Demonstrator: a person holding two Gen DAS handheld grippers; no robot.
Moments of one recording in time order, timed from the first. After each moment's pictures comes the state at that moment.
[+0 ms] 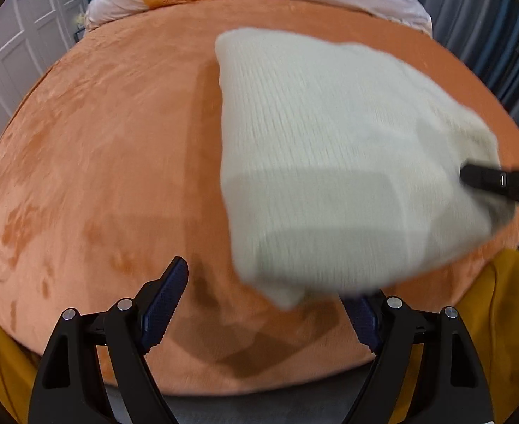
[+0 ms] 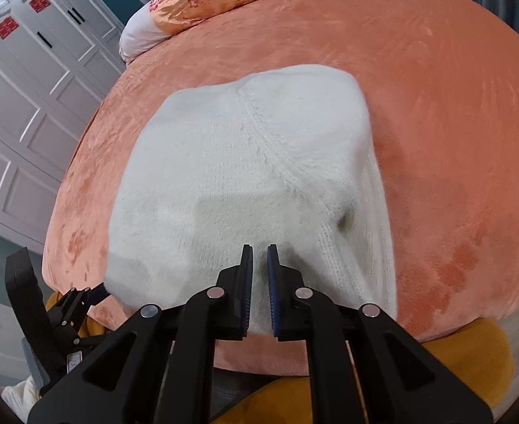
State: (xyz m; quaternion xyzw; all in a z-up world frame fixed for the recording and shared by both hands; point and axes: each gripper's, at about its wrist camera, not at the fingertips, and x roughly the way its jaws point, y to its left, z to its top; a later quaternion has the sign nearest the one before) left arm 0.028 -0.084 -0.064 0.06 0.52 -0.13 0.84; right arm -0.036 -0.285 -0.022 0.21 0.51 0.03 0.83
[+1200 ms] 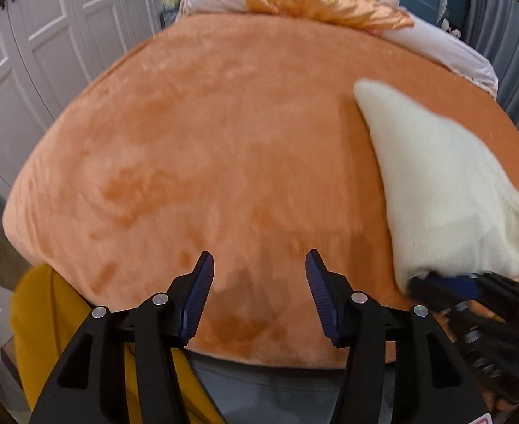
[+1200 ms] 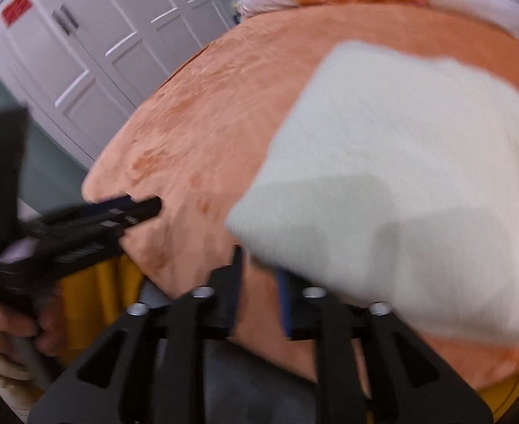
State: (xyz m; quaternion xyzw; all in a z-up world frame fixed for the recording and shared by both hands) left arm 0.009 0.033 -0.018 0.00 0.50 0.01 0.87; right arm -0.039 -0.135 -0.043 0.10 0.48 0.24 0.84
